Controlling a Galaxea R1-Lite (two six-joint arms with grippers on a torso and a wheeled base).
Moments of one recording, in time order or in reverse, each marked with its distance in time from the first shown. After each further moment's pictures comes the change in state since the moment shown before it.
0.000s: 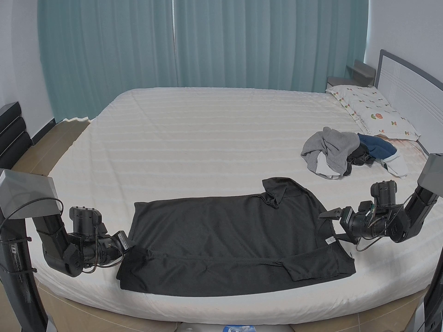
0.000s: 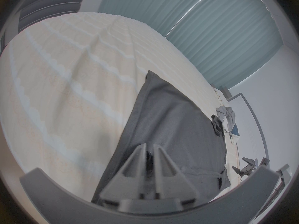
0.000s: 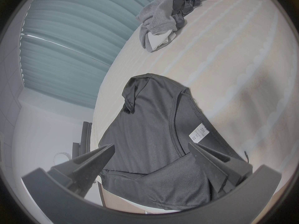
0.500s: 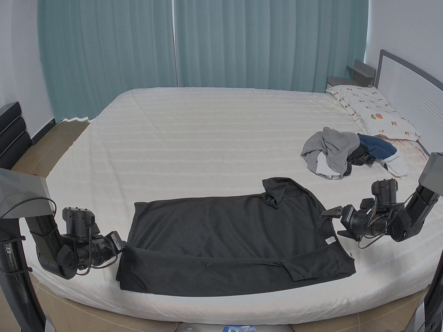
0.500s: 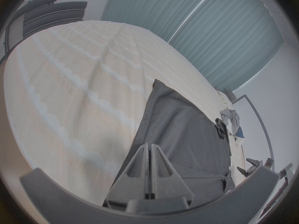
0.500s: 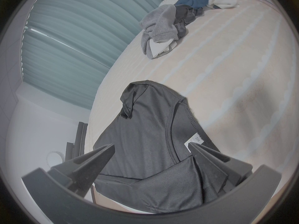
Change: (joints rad) left arm 0.021 -0.043 0.060 -0.024 0.054 0.030; right arm 0.000 -0.010 -0.005 -0.001 -0.063 -0.039
